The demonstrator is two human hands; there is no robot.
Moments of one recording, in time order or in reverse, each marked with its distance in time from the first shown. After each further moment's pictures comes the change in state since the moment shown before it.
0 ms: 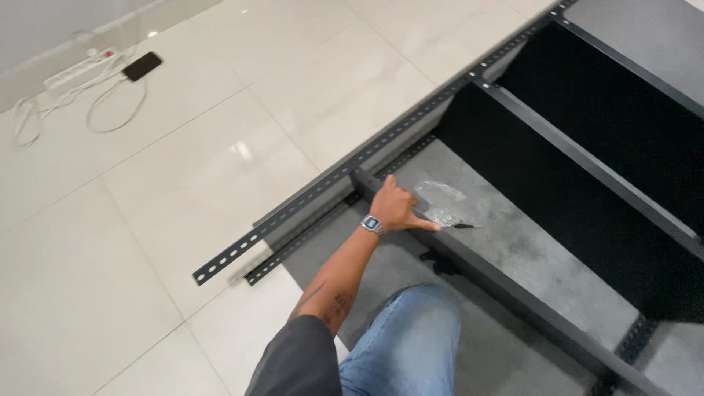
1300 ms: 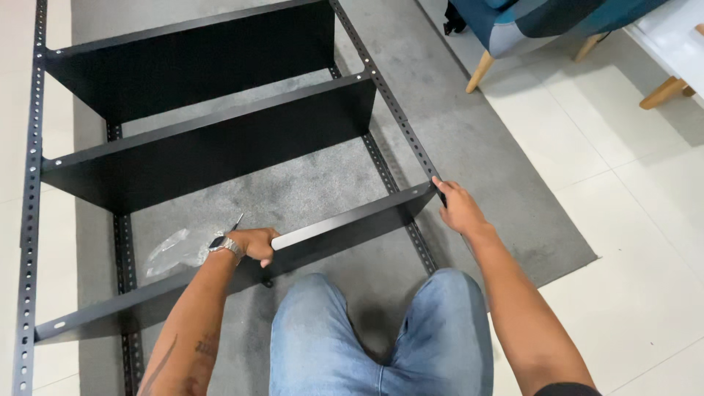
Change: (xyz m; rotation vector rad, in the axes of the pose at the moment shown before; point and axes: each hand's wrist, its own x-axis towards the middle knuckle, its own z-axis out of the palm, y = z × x) left_hand 0.116 0.191 0.141 0.040 -1.354 0.409; right_hand -0.172 -0.051 -0.079 -0.108 -0.286 0.903
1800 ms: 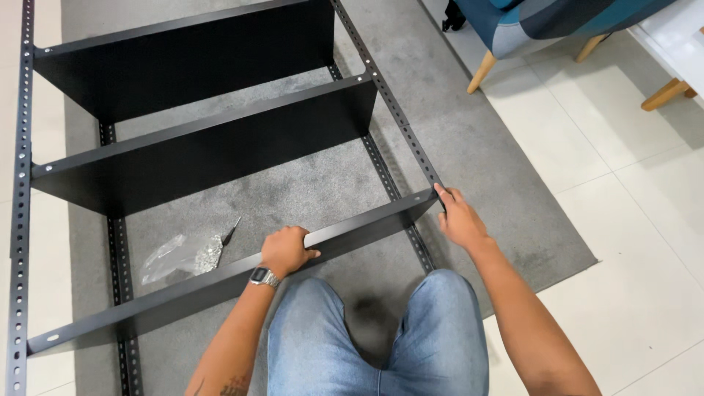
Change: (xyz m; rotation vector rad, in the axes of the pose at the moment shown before) left_hand -0.035 0.126 0.037 0.222 0.450 -0.128; right_hand -0.033 -0.045 -0.022 -0.056 -0.033 0.062
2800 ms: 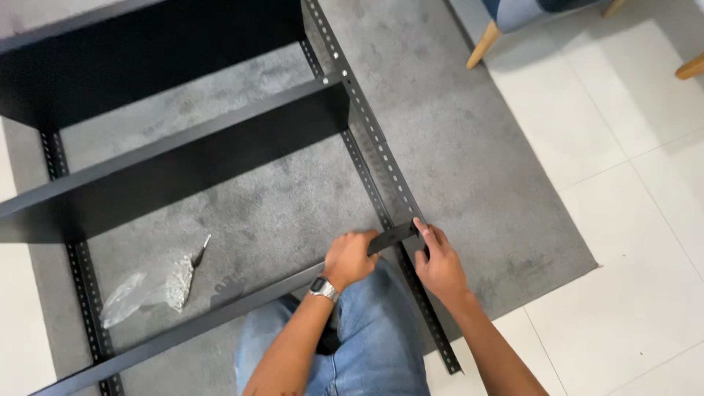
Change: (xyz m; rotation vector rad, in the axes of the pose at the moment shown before) left_hand 0.079 0.203 0.005 -0.270 -0.097 0.226; right_hand -0.022 0.011 0.036 0.285 0.141 -0.031
